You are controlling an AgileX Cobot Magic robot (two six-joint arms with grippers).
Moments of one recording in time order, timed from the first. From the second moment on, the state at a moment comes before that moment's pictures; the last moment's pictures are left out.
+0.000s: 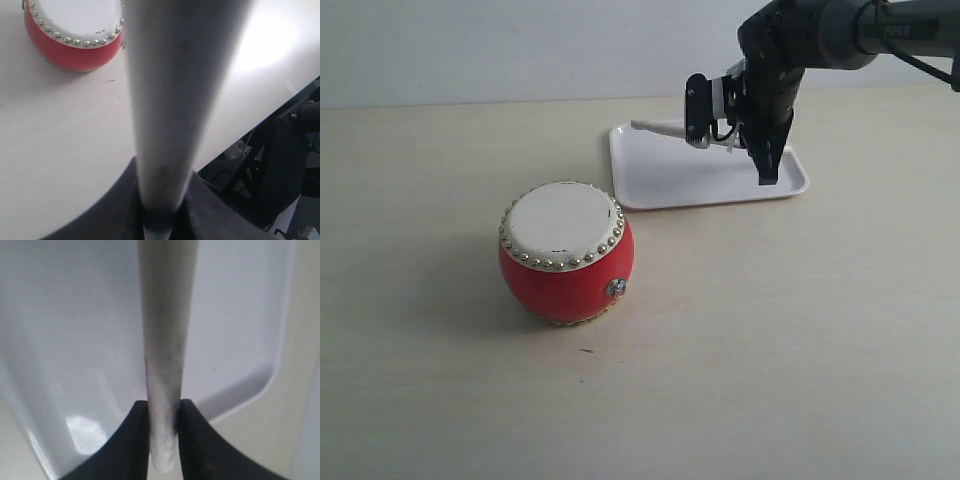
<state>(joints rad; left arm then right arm) -0.42 0.82 -0.95 -0.44 1.23 0.10 0.36 2.32 -1.80 -0.41 0.77 -0.90</state>
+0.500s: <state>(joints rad) -0.42 0.82 -0.95 -0.44 1.23 0.10 0.36 2.38 -1.81 -0.60 0.52 -0.77</state>
